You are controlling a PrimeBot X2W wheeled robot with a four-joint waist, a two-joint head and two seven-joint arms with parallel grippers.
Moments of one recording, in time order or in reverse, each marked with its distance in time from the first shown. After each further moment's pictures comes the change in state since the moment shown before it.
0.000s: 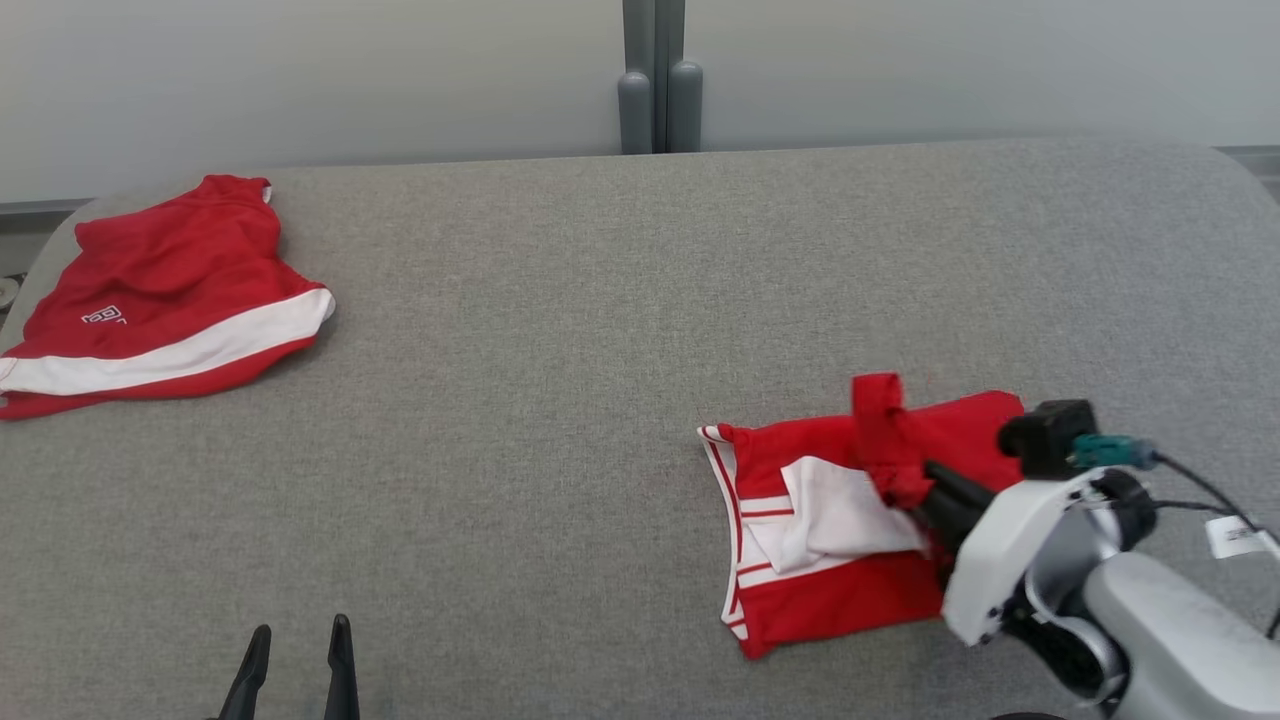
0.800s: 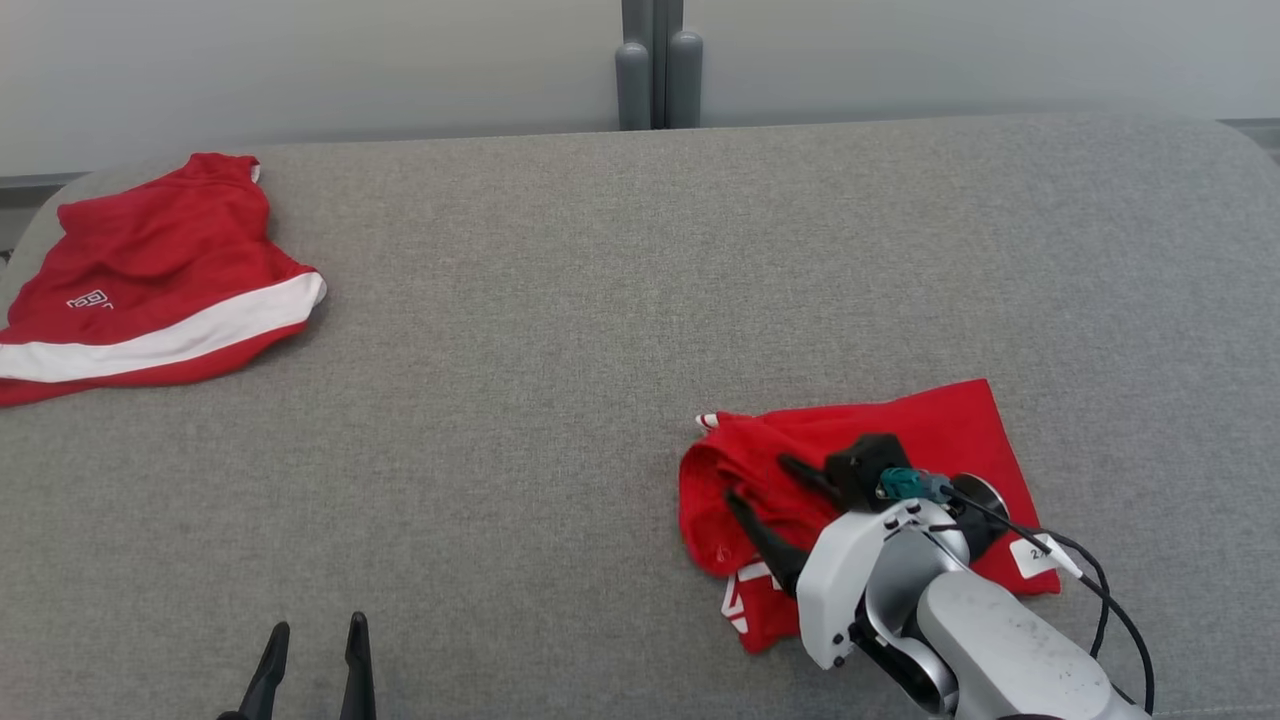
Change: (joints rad) left arm -0.020 -0.009 -0.019 0.033 -0.002 0.000 0.000; right arm -0.052 0.334 -0.004 0.229 -0.369 0.000 -0.018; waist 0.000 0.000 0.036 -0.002
